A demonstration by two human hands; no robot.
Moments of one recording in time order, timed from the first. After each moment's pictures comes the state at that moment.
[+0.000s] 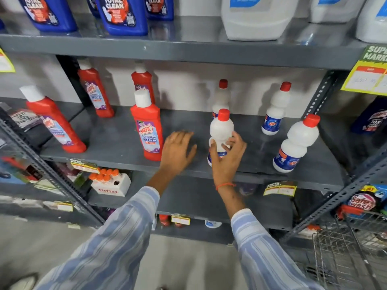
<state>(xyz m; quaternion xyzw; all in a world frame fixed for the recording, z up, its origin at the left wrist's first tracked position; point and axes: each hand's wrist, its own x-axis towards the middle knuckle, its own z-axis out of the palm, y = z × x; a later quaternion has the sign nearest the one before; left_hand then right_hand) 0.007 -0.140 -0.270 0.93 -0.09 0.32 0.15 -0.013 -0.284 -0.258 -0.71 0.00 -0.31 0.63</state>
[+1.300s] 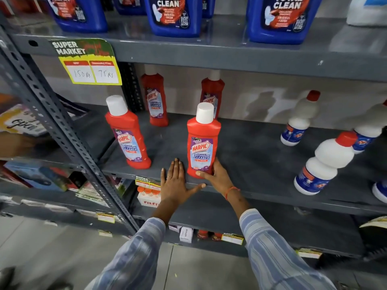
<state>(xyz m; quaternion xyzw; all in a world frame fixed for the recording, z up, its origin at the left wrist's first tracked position) -0.012 0.121 -0.358 0.99 0.09 0.01 0.09 0.034 -0.027 -0.314 -0.79 -0.10 0.15 0.58</state>
